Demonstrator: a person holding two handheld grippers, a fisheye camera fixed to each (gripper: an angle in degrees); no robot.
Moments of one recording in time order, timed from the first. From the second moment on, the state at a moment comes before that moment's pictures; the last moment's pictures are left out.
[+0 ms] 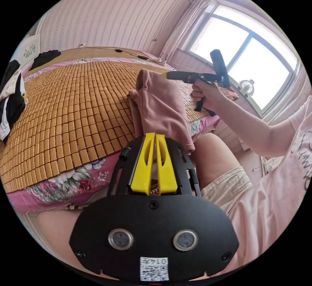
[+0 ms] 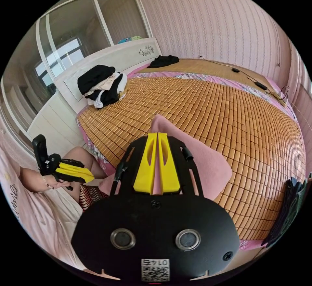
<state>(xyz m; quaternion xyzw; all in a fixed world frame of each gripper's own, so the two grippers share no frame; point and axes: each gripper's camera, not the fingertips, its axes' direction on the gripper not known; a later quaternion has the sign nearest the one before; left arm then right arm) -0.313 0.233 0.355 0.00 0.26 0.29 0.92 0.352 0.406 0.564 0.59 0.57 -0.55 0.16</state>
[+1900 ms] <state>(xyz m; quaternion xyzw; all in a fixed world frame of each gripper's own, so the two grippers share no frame) -0.241 0.009 0.511 -0.13 0.29 0.26 0.91 0.480 0.491 0.340 0.70 0.20 -0.58 0.37</state>
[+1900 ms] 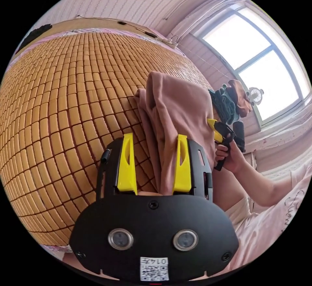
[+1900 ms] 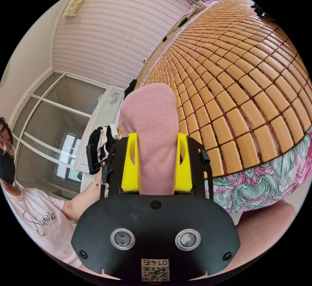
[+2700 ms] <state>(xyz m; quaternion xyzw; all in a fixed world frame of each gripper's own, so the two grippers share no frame) -0.197 0.004 0.432 -0.04 0.51 0.25 0.82 0.568 0.615 0.516 0.60 0.38 -0.69 0.16</state>
